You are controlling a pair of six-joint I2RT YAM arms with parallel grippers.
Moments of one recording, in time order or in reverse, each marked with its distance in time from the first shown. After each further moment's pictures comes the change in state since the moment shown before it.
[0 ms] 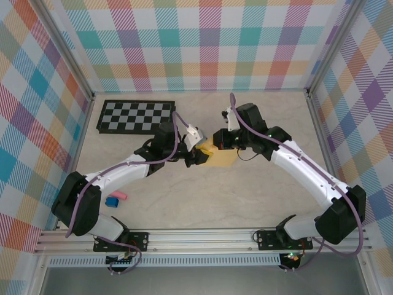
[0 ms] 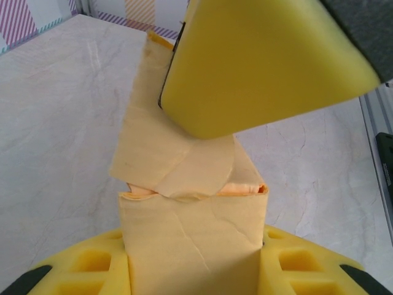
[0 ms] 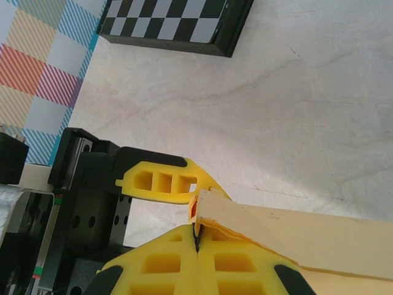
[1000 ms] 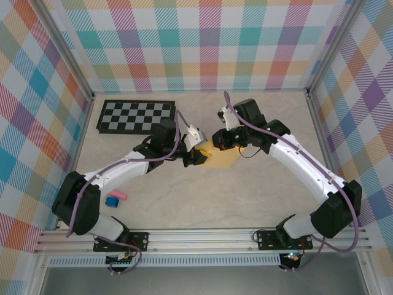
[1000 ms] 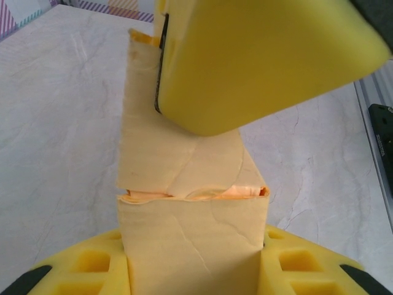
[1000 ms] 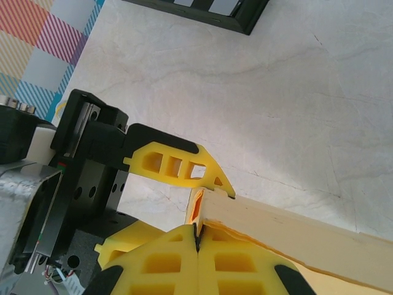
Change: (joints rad) left arm 0.013 0.008 0.051 -0.126 0.044 0.109; right arm -0.019 0.060 0.084 -0.112 -0.094 -0.178
